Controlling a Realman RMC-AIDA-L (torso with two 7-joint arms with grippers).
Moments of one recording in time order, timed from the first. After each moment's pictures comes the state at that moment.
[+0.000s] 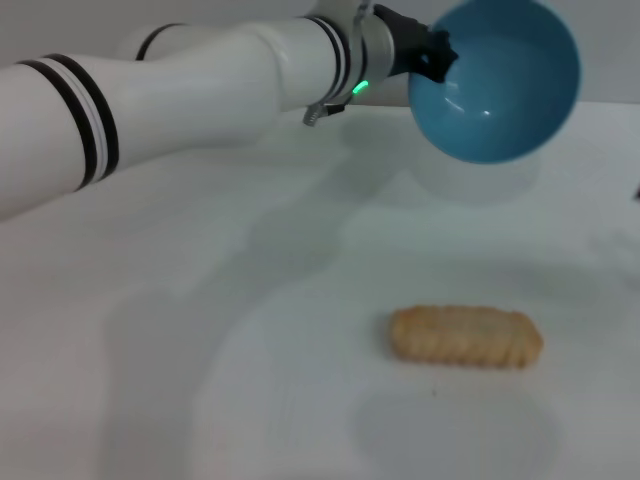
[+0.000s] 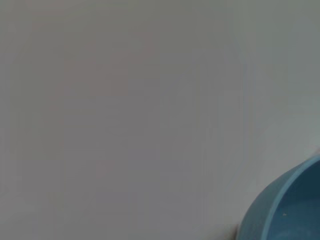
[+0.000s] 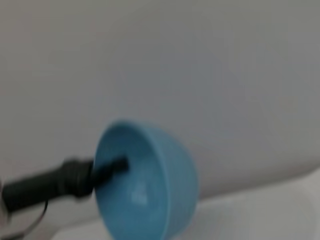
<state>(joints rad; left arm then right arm) -0.98 -2.06 2.03 0.62 2.06 0.12 -2.68 0.41 2.06 -0.37 -0.67 -2.03 -1.45 1.78</state>
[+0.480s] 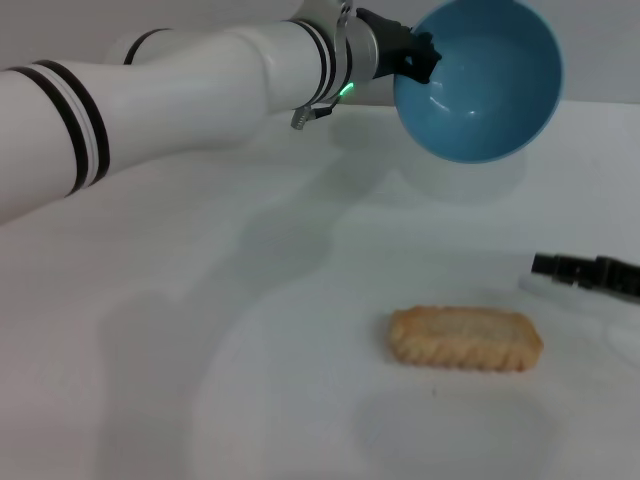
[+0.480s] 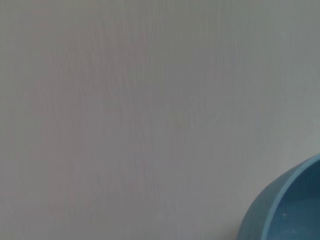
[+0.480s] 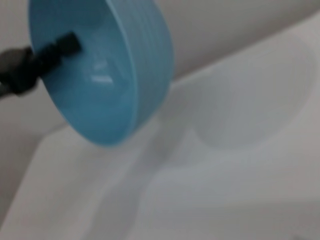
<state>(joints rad) -0.97 -2.06 2.01 0.61 2.06 0.12 -2.67 0.51 2.06 -0.52 -0.54 -2.24 -1.29 2.07</state>
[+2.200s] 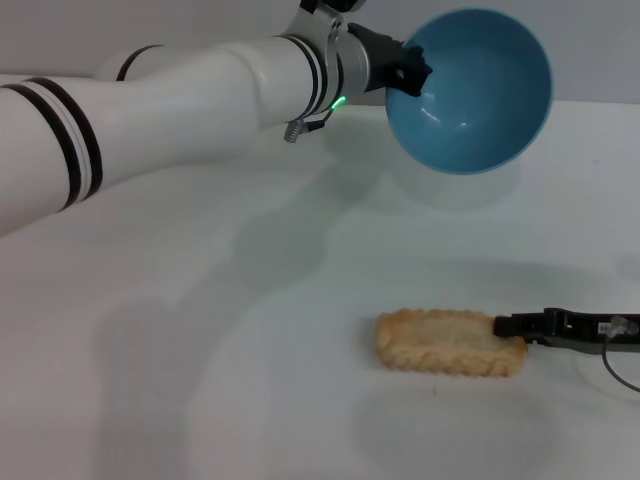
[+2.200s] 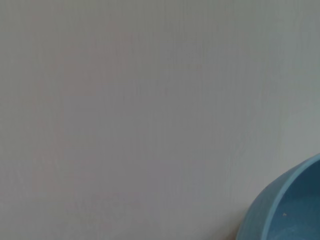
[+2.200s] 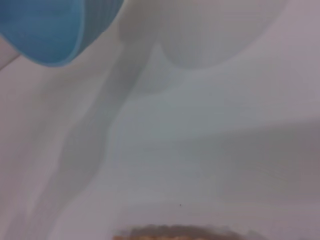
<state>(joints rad) -0.94 -2.07 2.01 0.62 2.06 0.12 -2.67 0.58 2.06 -0.63 -0.41 -2.35 -1.19 2.18</state>
